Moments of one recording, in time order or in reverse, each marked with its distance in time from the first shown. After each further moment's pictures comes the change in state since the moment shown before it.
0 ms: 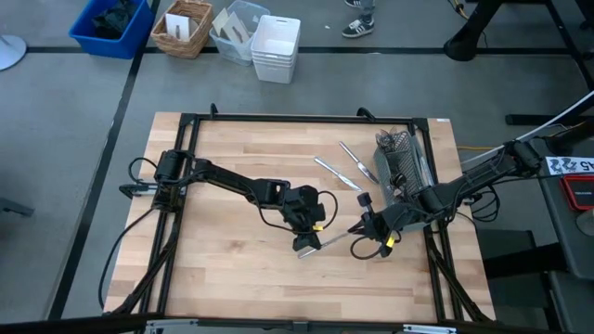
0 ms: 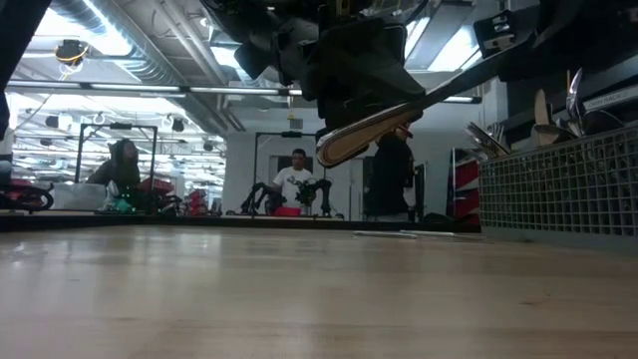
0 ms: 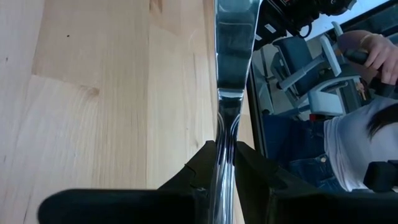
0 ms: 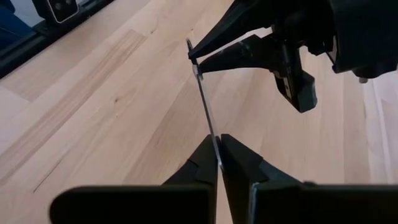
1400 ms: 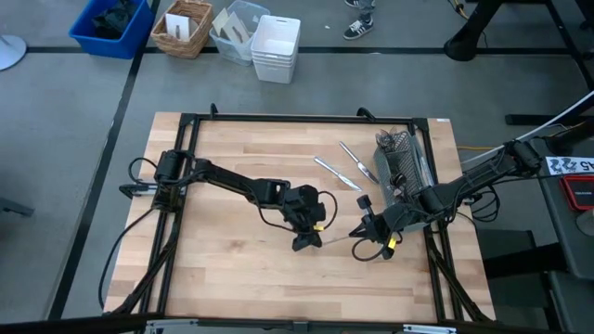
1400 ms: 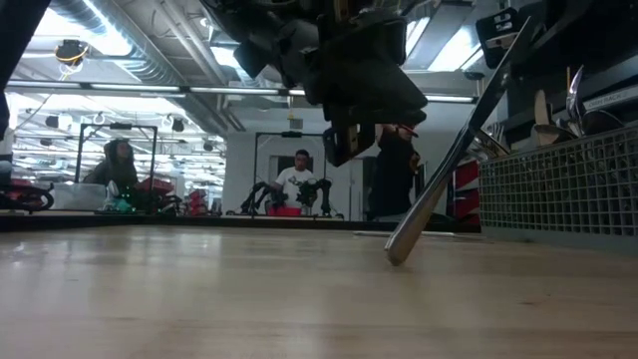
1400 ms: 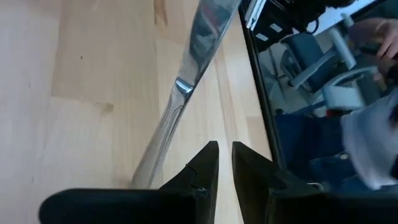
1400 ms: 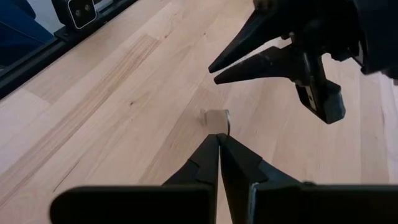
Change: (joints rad) left arm -0.008 0.000 -0.001 0.002 -0.031 0.093; right arm 0.000 0.000 0.000 0.002 -0.039 0.009
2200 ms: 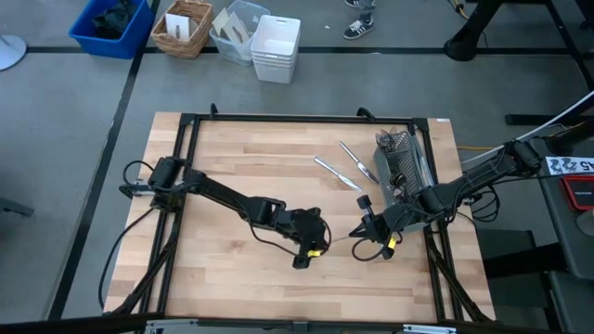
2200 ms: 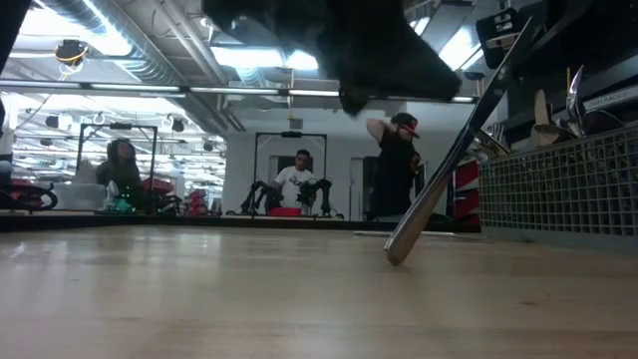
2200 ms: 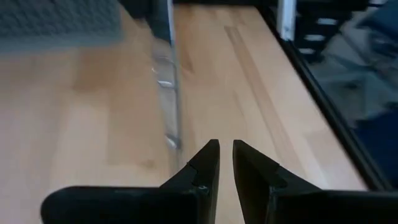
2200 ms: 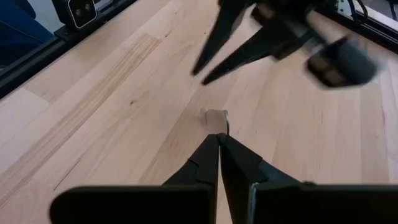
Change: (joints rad) left arm -0.147 -0.016 0.000 0.081 -0.449 0.299; right arm 0.000 0.000 0.000 -0.002 0.000 0.000
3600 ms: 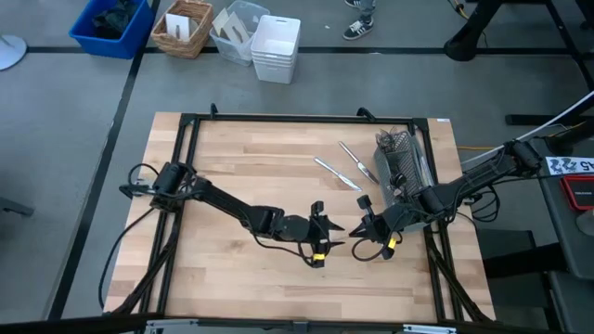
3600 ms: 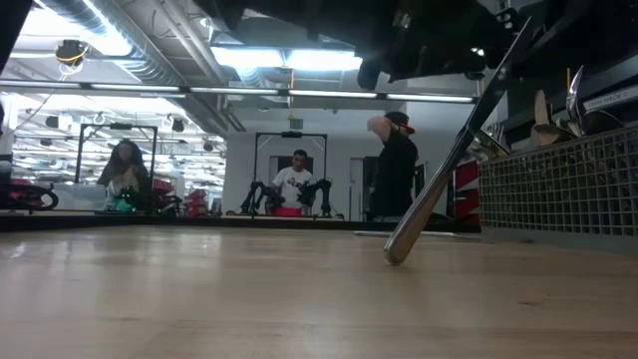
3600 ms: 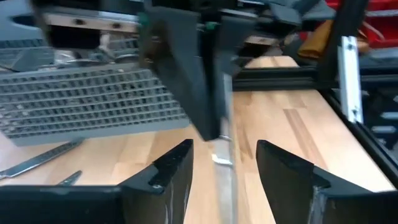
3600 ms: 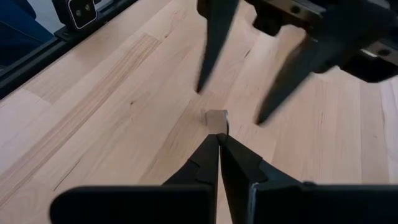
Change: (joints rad) left arm -0.048 0.056 0.000 0.343 -0.370 0.084; right arm 0.000 0.000 0.000 0.001 0.000 0.000
